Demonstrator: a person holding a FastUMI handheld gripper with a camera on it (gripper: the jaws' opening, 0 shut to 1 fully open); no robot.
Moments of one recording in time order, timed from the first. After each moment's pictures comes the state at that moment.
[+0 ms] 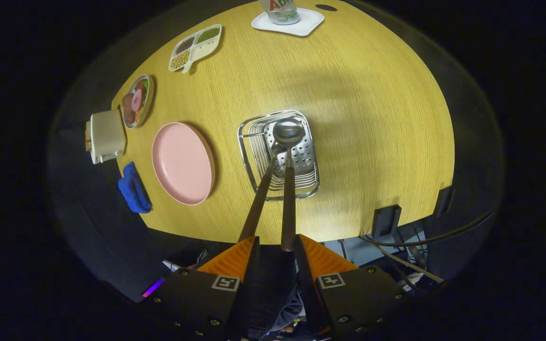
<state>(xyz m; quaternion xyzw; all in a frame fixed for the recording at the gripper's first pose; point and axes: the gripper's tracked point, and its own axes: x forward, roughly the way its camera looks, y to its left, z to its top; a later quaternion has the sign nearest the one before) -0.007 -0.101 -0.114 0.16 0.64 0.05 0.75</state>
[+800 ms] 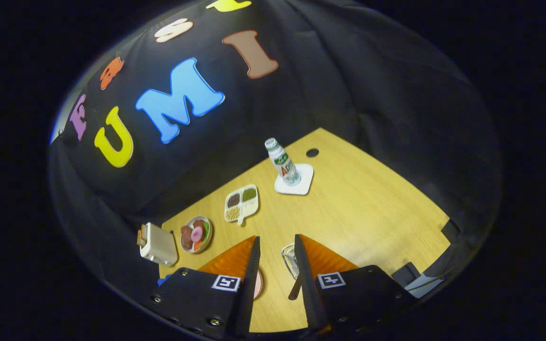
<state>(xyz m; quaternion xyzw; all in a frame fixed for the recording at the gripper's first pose) 0.028 -0.129 0.029 0.24 0.08 -0.04 0.97</state>
